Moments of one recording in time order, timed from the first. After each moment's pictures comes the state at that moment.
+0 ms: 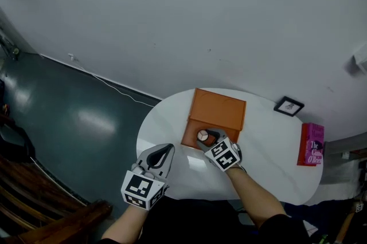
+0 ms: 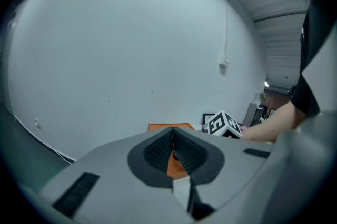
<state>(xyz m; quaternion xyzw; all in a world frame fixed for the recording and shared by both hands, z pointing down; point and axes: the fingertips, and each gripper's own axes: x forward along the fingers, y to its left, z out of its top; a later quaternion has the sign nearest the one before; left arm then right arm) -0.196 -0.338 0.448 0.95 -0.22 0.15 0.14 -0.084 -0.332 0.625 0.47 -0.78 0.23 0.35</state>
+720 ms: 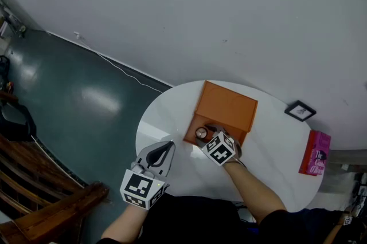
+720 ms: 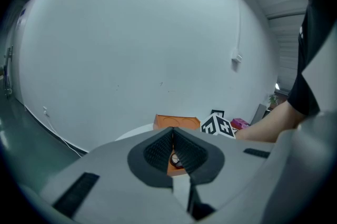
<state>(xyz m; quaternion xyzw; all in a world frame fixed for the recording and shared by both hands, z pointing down) -0.196 -0.349 0.480 0.93 -0.27 0.18 0.18 -0.098 -0.340 0.681 0.37 -0.79 0.25 0.43</state>
